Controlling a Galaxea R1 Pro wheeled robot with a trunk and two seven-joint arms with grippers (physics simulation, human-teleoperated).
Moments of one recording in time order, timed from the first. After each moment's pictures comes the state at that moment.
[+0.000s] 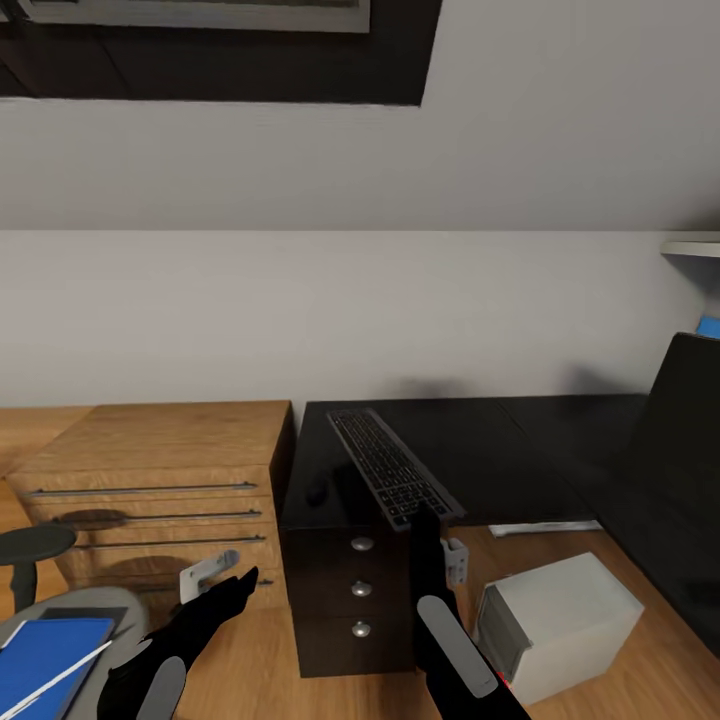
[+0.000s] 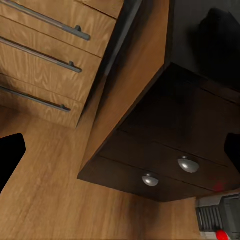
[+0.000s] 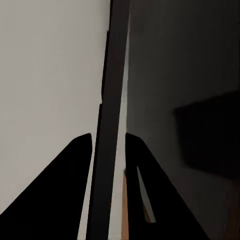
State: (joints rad) left arm -0.05 -0.01 -0.02 -1.56 0.50 0.52 0.28; right arm -0.36 0.17 0.36 -1.00 -1.59 -0.53 0.09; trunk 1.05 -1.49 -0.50
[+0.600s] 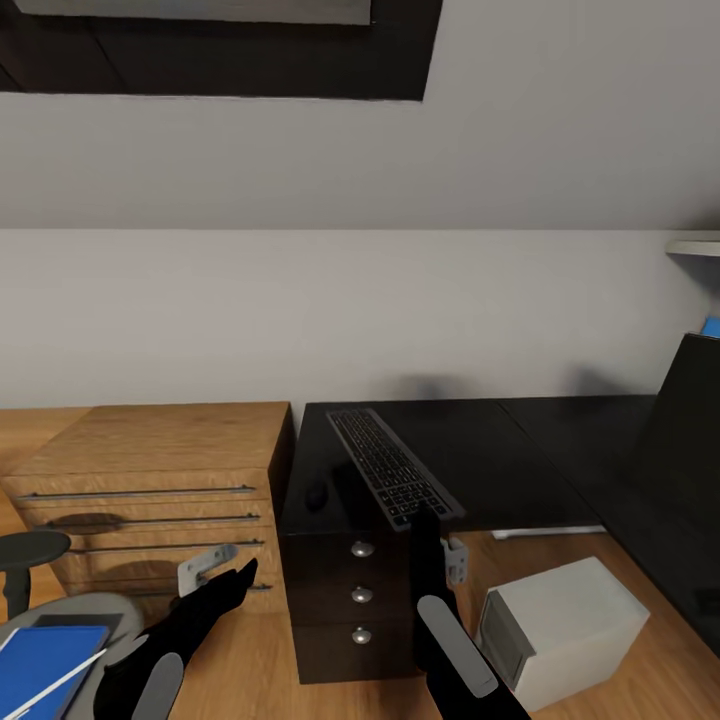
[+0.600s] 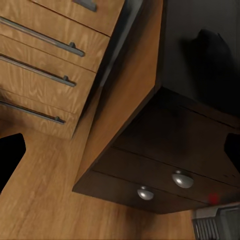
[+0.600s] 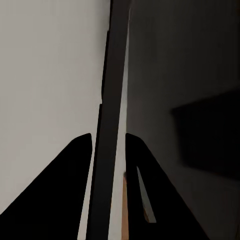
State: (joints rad) left arm -0.05 -0.01 -0.02 -1.60 0.50 0.52 0.28; right arm -0.36 0.17 0.35 -1.00 -1.59 -0.53 0.09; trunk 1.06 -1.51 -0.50
